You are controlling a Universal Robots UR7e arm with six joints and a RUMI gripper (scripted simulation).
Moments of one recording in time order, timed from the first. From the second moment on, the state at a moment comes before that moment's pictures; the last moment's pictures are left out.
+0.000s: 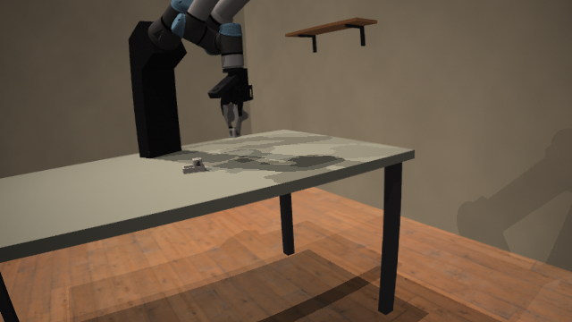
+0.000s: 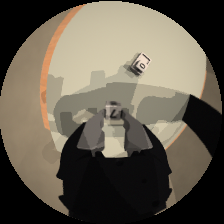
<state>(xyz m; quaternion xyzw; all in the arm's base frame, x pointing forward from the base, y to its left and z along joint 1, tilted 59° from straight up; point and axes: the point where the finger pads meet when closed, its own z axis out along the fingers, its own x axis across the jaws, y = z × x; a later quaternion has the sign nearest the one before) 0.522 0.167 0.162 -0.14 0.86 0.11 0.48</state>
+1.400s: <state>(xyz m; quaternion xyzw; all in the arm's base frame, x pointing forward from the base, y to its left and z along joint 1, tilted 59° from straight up) 0.537 0.175 0.153 -0.13 0.86 0.11 0.48</state>
